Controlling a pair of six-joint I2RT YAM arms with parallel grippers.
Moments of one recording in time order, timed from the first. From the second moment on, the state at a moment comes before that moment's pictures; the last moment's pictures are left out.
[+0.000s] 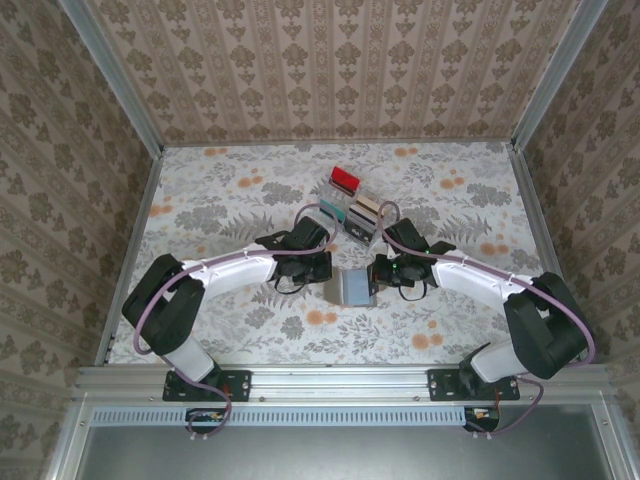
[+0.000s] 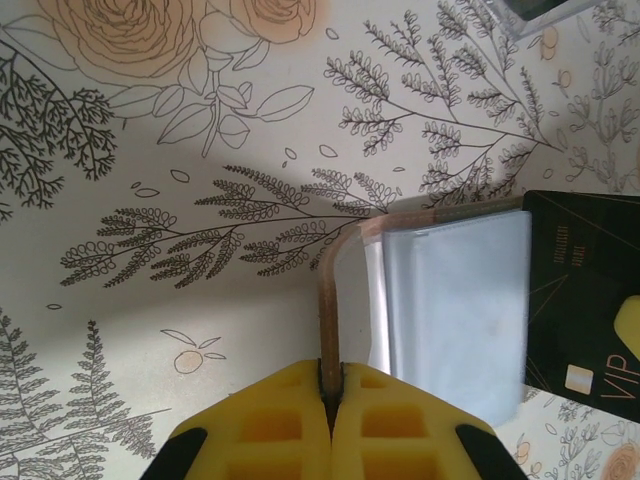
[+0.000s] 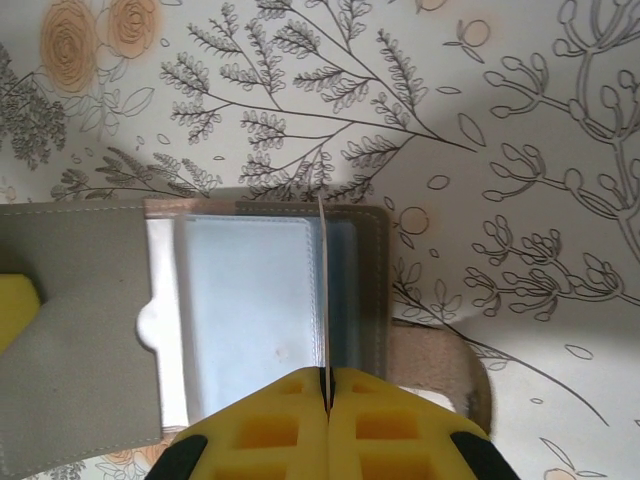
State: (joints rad) left arm -0.82 1.63 0.96 -0.39 0.16 -0.80; right arm 0.52 1.44 0.78 -0.41 -0.19 0.66
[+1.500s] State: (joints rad) left arm -0.80 1.58 0.82 -0.32 0.11 -0.89; right arm 0.58 1.57 0.74 -0.14 -0.35 0.84
